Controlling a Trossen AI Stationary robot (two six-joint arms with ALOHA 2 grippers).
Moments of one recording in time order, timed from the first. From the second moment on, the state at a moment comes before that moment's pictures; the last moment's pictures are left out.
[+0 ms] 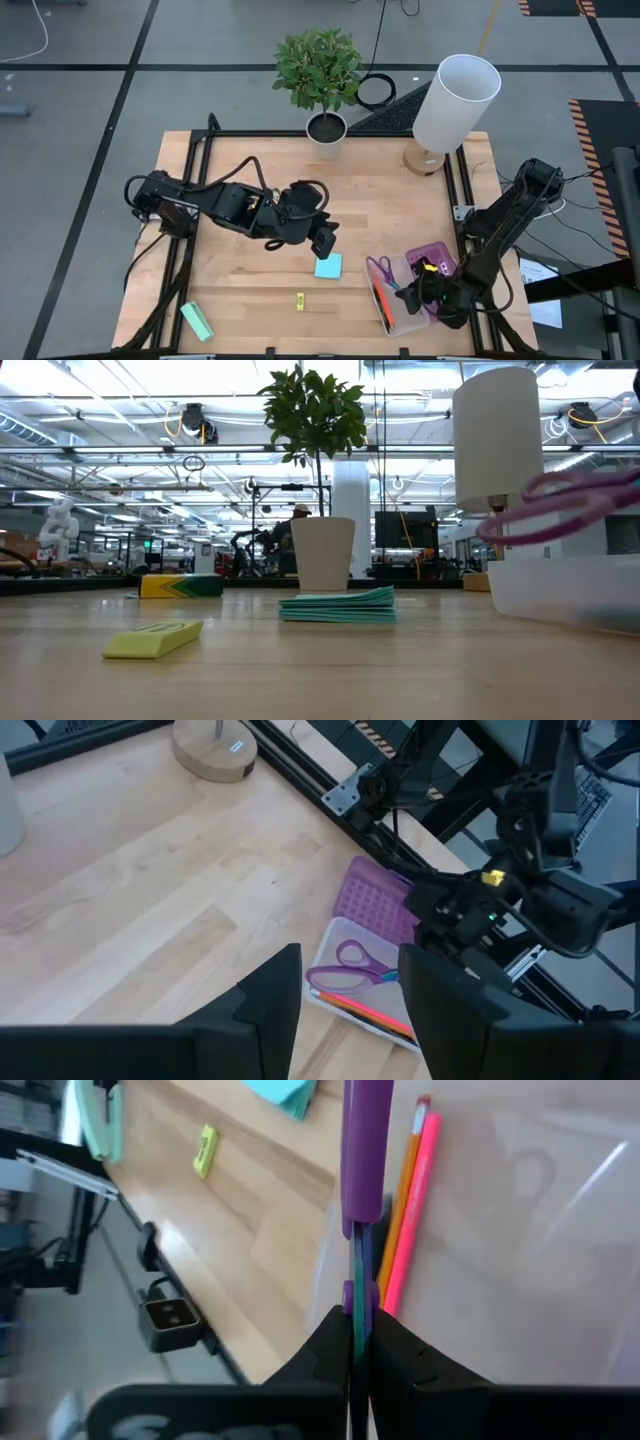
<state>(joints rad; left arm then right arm) -0.31 1.79 2.07 -0.99 -0.46 -0.92 0.97 1.38 0.68 -0.29 0.57 1.95</state>
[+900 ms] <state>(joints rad) -0.31 1.79 2.07 -0.99 -0.50 -0.92 1.00 1.38 0.58 -0.16 0.49 2.06</state>
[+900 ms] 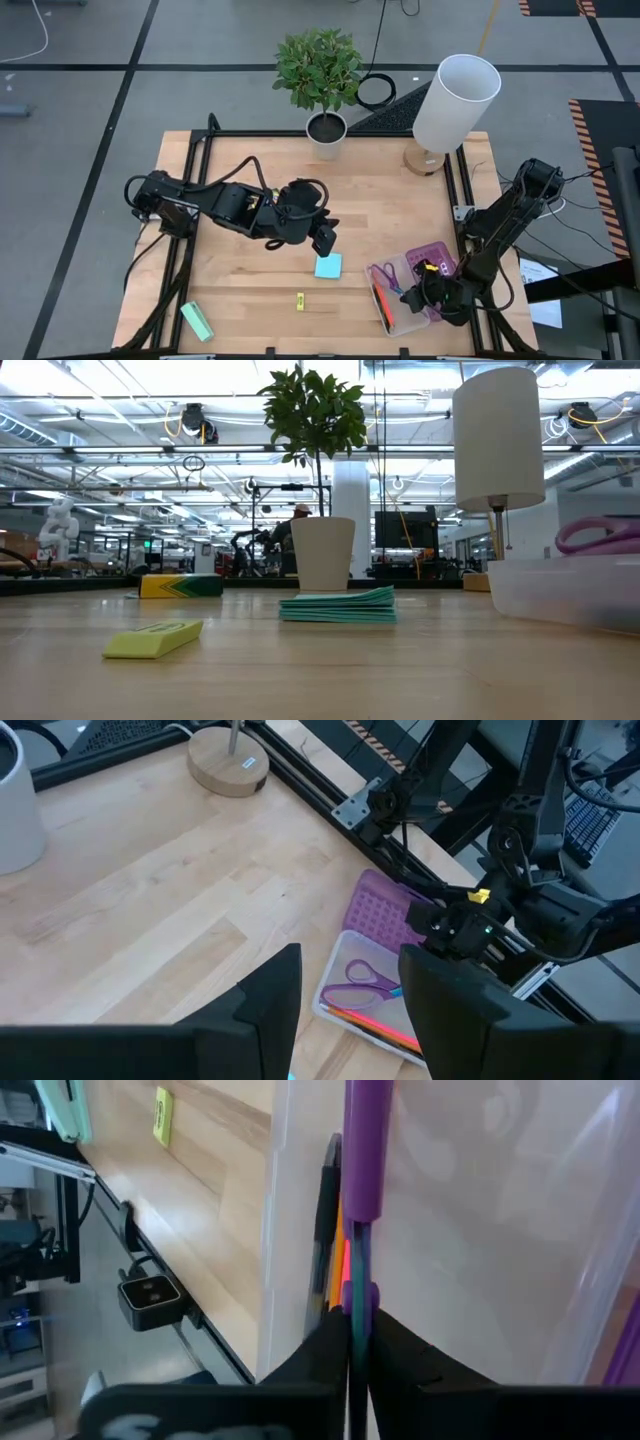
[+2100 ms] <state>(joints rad) -0.33 1.79 2.07 -0.99 -0.49 -0.92 1.00 1.38 0.58 -0.07 0.24 1.95</state>
